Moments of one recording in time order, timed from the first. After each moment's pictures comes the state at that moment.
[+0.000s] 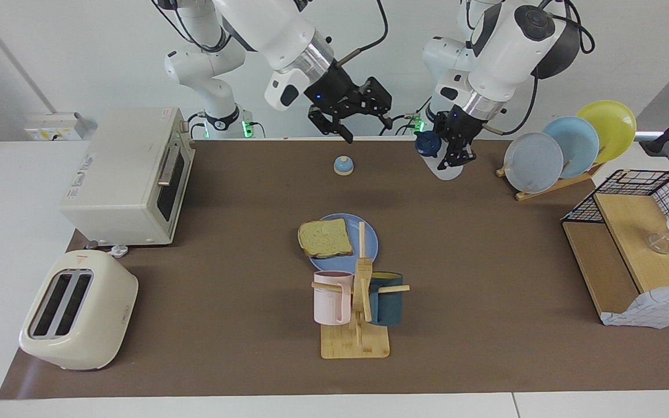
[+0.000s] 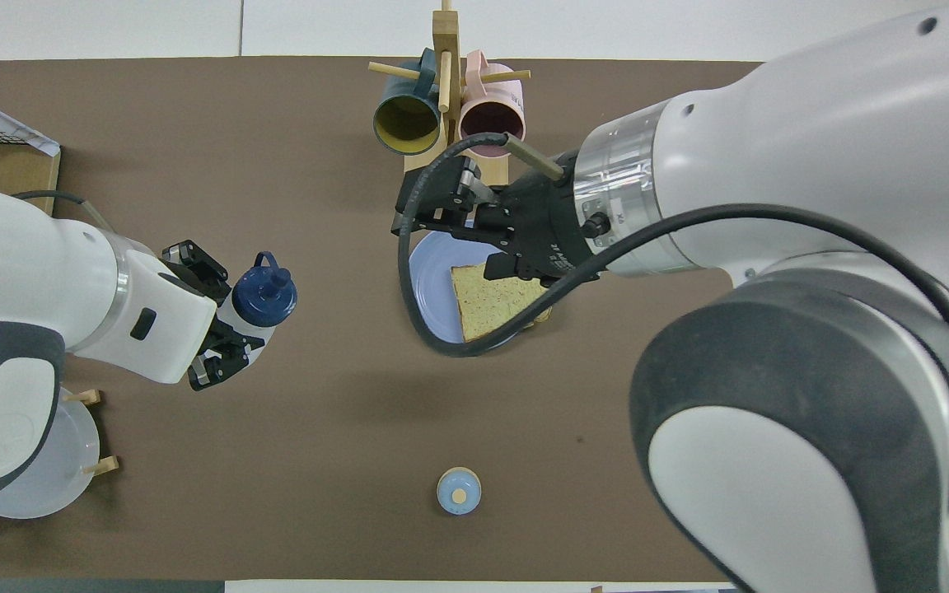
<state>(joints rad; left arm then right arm) -0.74 -0.16 0.35 -1.93 -0.14 1.77 1.03 0.56 0.23 -0.02 -1.33 0.57 1.97 0.67</state>
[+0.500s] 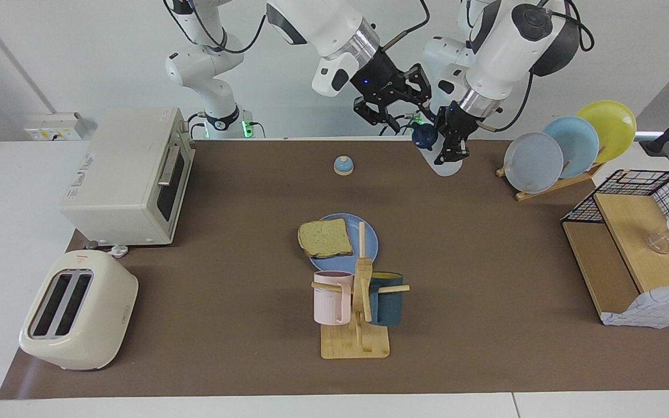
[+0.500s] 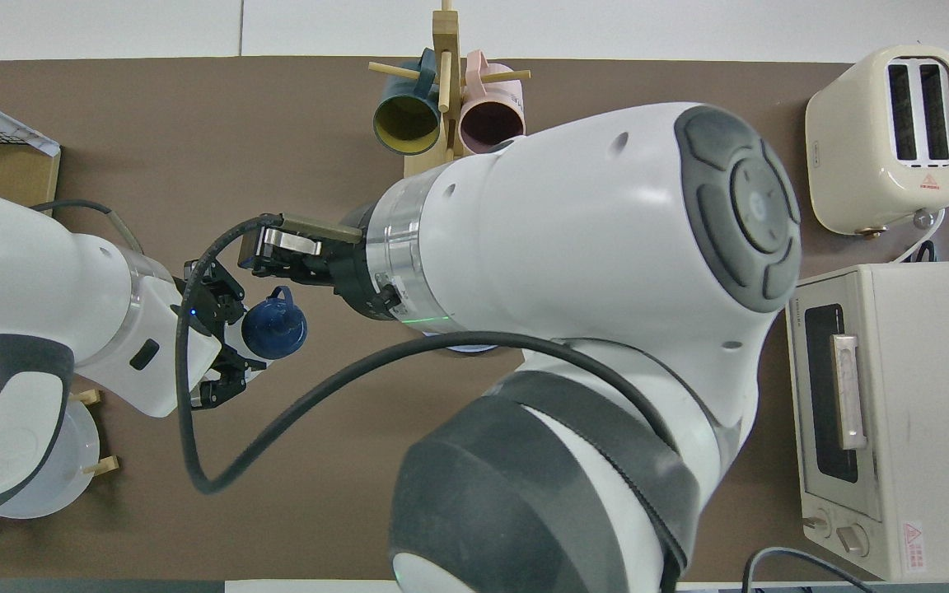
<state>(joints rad) -0.74 -0.18 0.35 -1.93 -0.14 1.72 1.17 0.66 0.25 -0.01 -1.31 0.56 2.03 0.69</state>
